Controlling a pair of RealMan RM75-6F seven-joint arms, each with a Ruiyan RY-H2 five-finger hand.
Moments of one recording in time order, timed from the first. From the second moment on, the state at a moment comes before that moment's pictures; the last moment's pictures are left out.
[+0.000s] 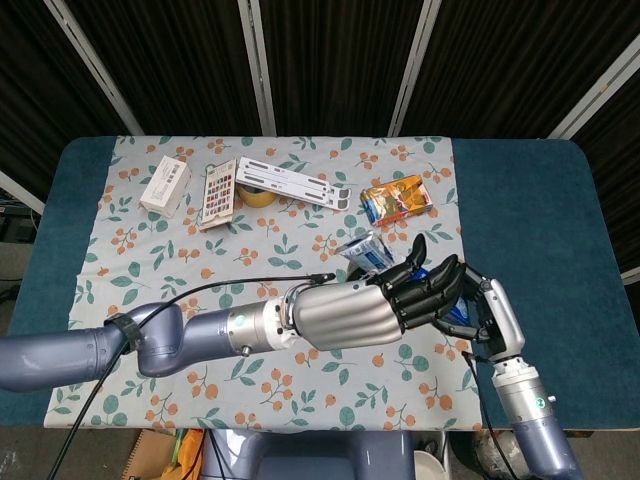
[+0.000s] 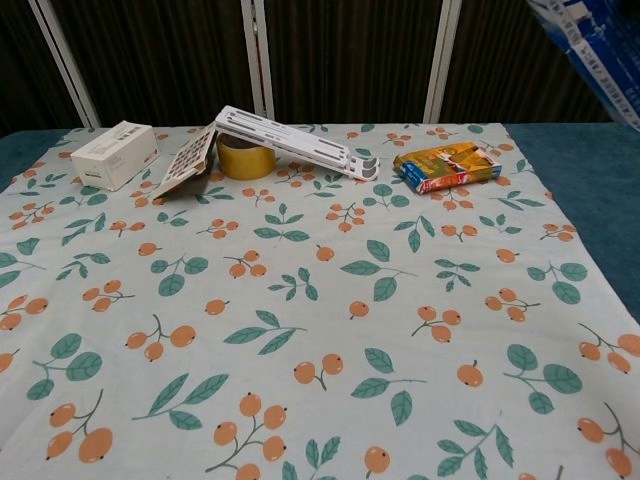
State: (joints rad) left arm -1.26 -1.31 -0.34 -1.66 1.83 1.14 0.86; right arm 0.31 -1.13 0.24 -2.16 -1.30 1.26 0.70
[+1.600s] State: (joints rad) left arm -0.54 -1.11 -0.11 -1.59 1.83 1.71 0.64; right arm 0.25 -0.98 0.49 -2.19 -1.15 1.23 1.14
